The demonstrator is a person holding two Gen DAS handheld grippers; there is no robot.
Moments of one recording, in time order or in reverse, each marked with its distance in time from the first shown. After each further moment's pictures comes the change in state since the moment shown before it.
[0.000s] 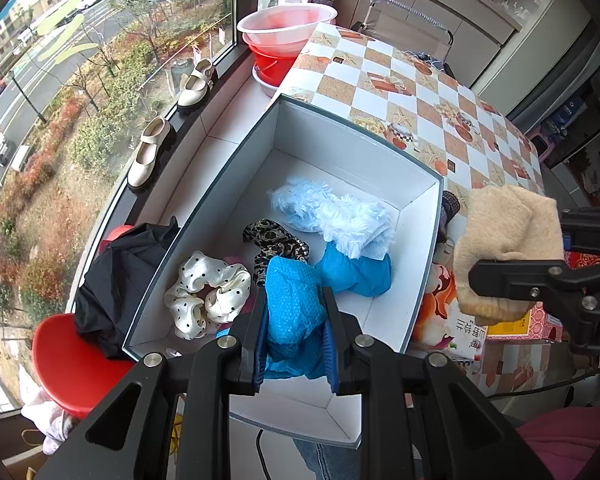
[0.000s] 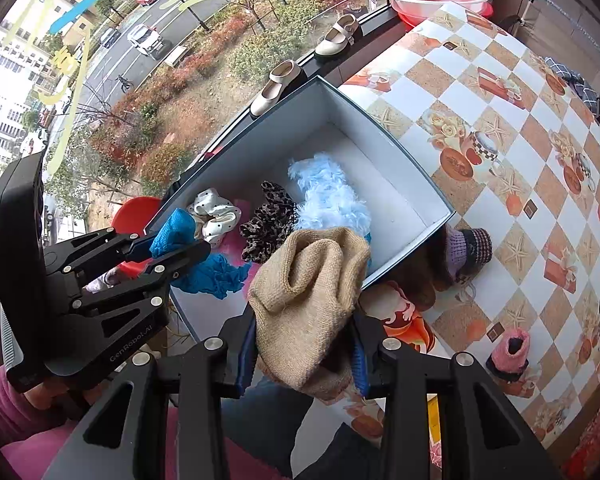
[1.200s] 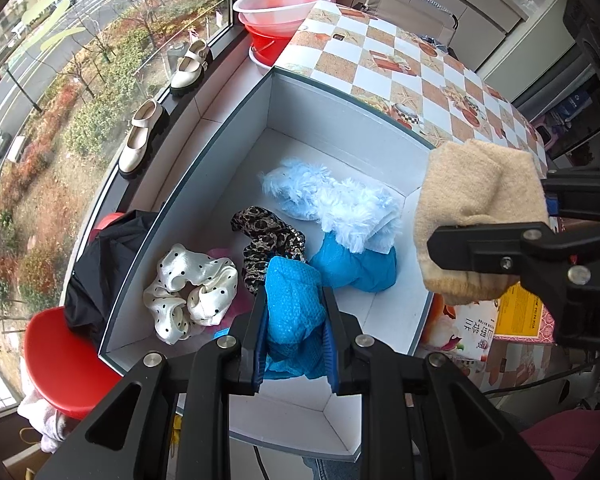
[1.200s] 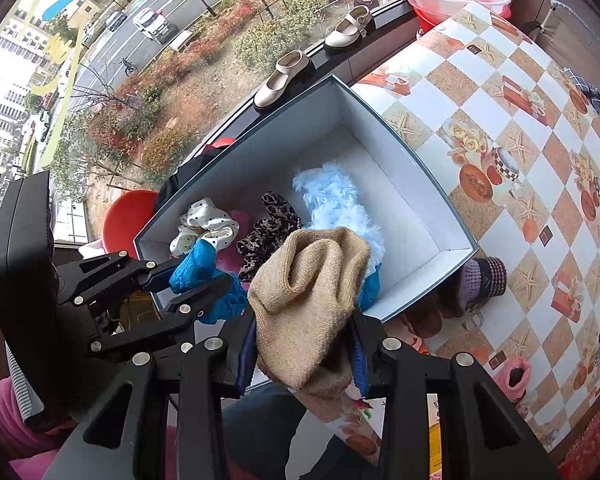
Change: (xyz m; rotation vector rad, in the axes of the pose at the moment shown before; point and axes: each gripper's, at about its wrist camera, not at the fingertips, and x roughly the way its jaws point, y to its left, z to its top) left arm 0.025 0.000 0.003 -0.001 0.070 -0.009; right arm 0.027 0.008 0.032 -0.045 0.046 -0.004
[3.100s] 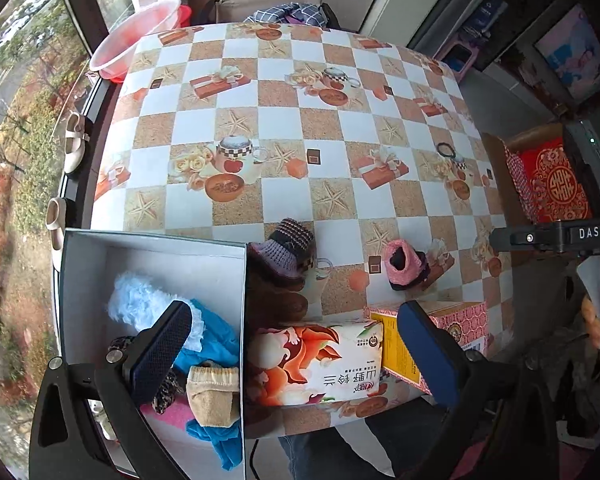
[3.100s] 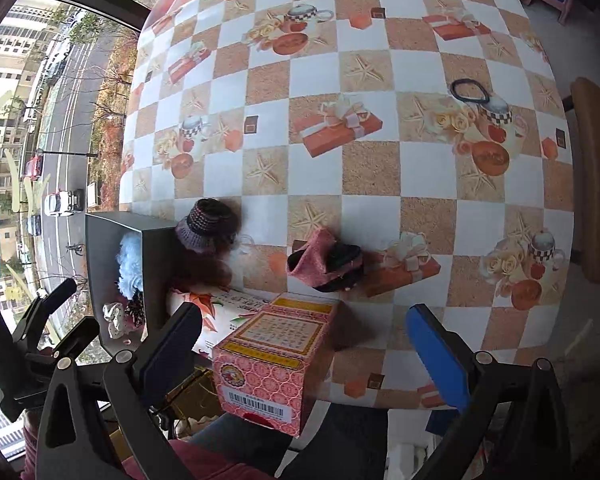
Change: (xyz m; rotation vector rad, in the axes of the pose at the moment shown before) left arm -0.001 -0.194 0.095 0.400 0.106 -0.103; right arm -0.078 -0.286 -0.174 0.812 -0.030 0.067
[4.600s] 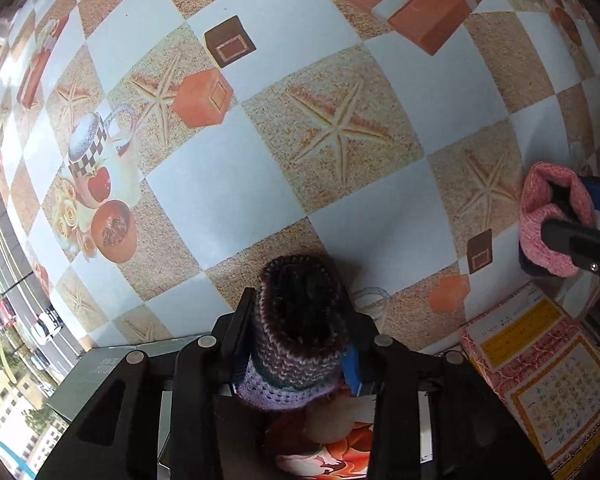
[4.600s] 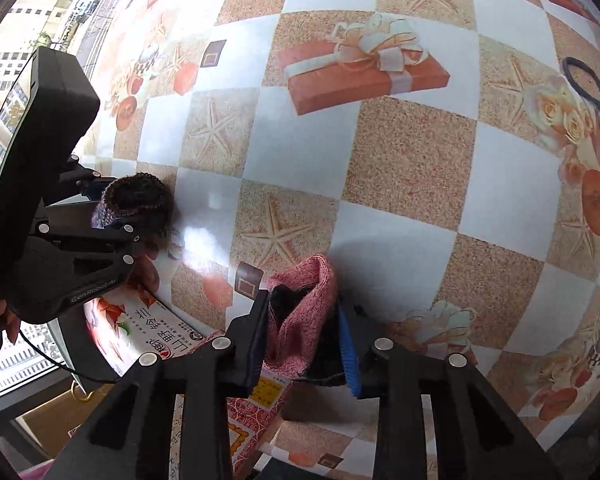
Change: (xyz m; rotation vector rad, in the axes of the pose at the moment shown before) left arm 0.229 -0.059 0.058 0.383 0.544 0.264; right arm 0.132 -0.023 0.026 -0.198 0.098 0.013
